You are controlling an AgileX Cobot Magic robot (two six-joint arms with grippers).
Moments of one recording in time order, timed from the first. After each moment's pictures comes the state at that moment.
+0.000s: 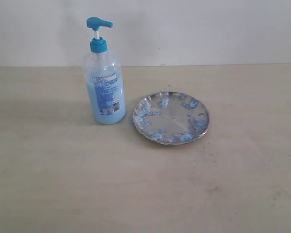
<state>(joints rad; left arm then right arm) 0.23 0.00 0.00 0.02 -0.02 -0.17 -0.06 0.00 0.00 -0.02 0.38 0.12</state>
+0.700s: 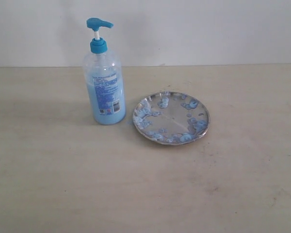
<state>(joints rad) 0.23 0.00 0.00 0.02 -0.02 -0.17 -0.06 0.00 0.00 -0.02 0.38 0.12</state>
